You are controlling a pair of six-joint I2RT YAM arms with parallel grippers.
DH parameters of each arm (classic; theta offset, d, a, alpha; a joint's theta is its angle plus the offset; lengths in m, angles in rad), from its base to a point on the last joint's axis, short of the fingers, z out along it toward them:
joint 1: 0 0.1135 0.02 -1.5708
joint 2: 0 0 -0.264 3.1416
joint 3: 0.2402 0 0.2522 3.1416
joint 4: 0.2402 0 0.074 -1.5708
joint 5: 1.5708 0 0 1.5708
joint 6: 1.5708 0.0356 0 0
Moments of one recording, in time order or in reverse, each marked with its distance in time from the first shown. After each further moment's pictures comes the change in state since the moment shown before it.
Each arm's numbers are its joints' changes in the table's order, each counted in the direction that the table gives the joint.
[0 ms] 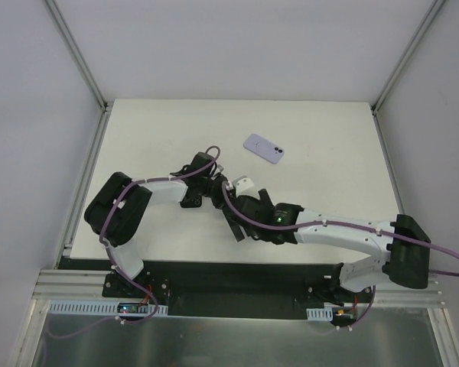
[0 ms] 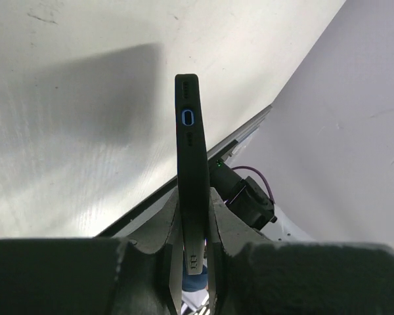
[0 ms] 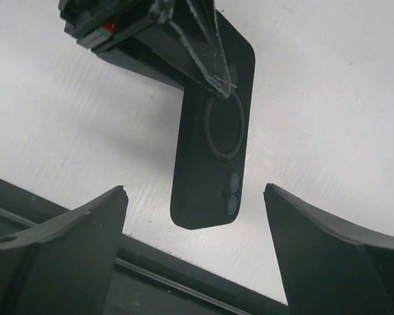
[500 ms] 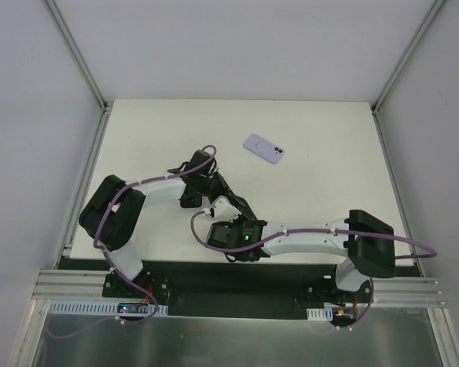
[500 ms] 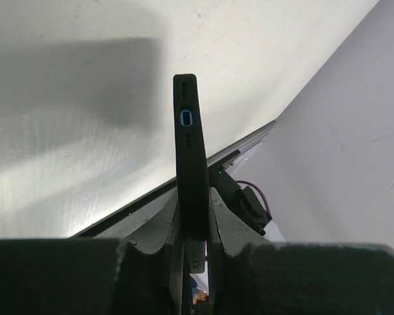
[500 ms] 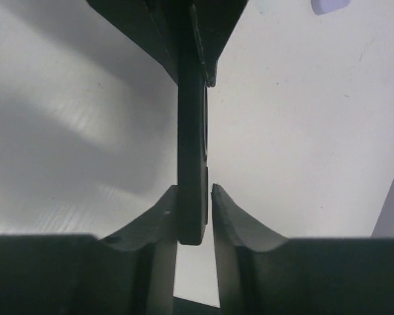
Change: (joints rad) left arm 0.000 -0.058 0.044 0.194 -0.076 0.007; right arm 0.191 0.260 0.085 0.114 0.376 -0.126
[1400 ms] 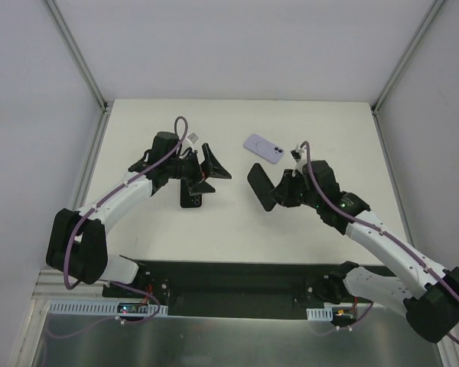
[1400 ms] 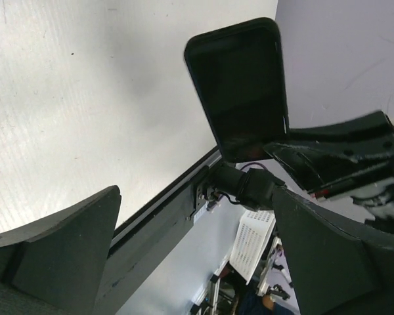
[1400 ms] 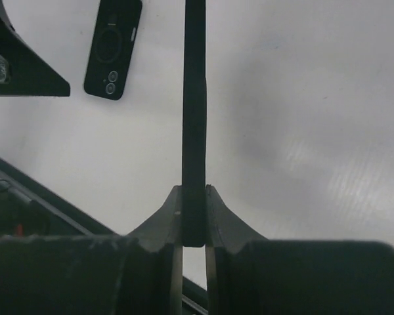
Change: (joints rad) left arm 0.209 -0.319 0.013 0.087 0.080 0.345; right arm -0.711 -0.631 -0.269 -0.304 -0.836 0.029
